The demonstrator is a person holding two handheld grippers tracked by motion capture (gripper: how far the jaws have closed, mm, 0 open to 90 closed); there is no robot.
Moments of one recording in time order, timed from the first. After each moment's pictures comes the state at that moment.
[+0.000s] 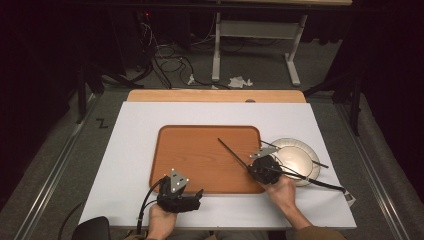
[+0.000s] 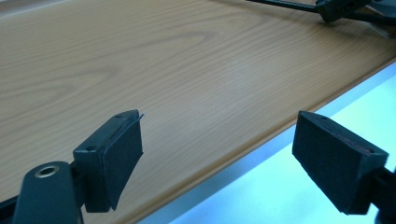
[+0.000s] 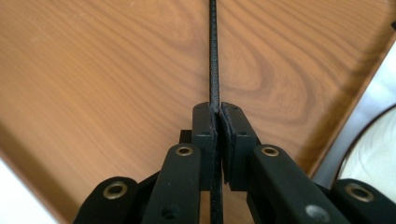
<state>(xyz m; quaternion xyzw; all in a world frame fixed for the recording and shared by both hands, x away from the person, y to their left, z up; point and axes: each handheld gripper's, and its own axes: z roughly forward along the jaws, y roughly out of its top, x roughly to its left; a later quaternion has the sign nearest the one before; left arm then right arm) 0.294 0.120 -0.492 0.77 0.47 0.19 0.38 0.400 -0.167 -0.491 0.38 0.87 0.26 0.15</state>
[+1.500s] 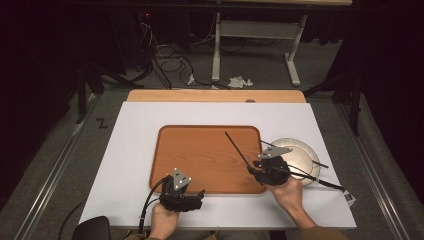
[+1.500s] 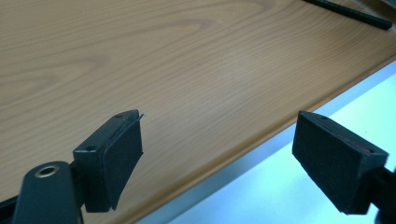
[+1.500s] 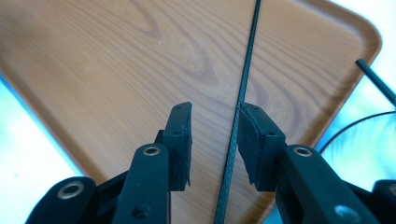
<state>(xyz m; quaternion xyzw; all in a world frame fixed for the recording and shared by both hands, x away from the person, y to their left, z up) 0.304 0.113 -0.498 0.78 0.47 0.17 0.37 0.383 -0.185 -0.463 0.35 0.86 0.33 0.15</state>
